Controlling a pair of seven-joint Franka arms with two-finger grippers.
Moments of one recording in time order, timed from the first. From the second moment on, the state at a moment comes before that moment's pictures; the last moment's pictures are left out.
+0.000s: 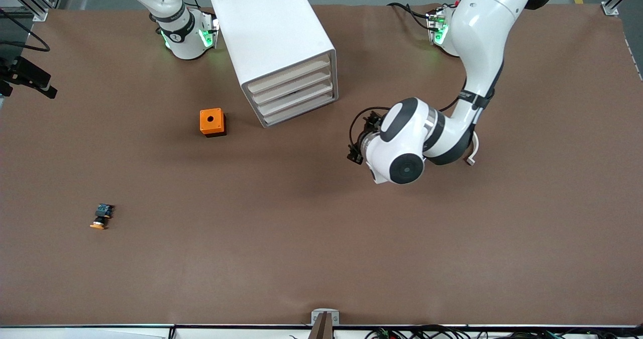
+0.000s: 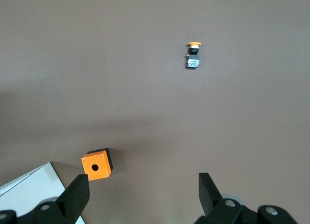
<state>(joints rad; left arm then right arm) -0.41 0.71 -0.22 -1.39 -0.39 1.64 -1.70 0.01 -0.13 -0.11 -1.67 -0.01 1.56 -0.03</state>
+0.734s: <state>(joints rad) -0.51 0.80 -0.22 -1.42 -0.64 1.63 -2.28 0.01 -0.14 -0.11 -1.68 -0.01 1.56 -0.03</state>
